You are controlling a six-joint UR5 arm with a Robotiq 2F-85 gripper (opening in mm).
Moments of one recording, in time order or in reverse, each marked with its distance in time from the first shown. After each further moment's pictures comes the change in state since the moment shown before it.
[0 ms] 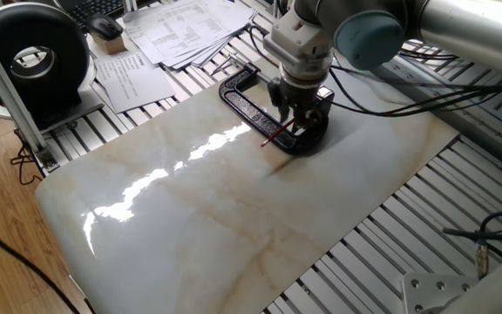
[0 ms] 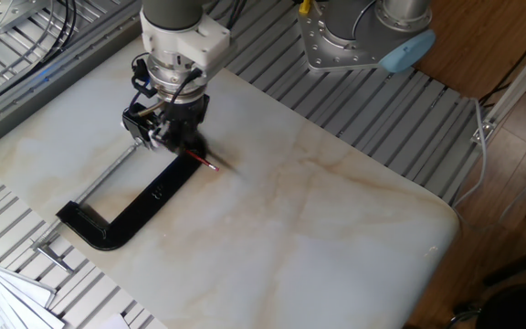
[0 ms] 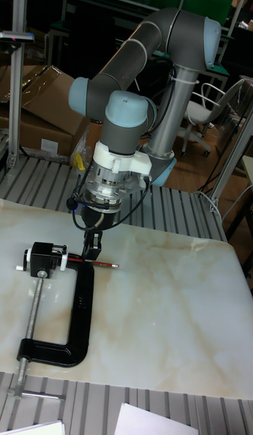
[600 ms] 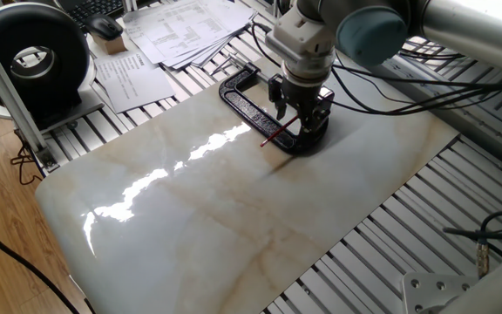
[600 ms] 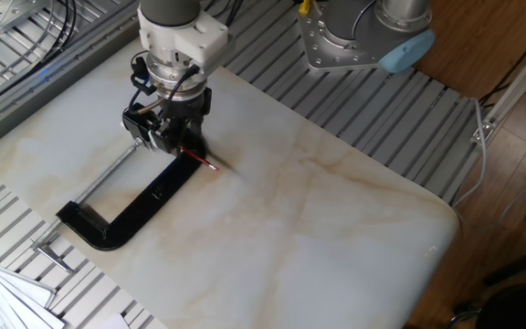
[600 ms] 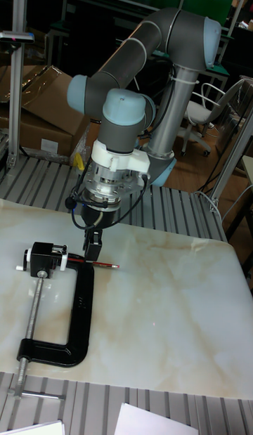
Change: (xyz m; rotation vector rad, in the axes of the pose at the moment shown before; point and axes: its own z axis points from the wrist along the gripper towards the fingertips) arm -0.001 0.004 -0.005 -0.008 -0.007 0.012
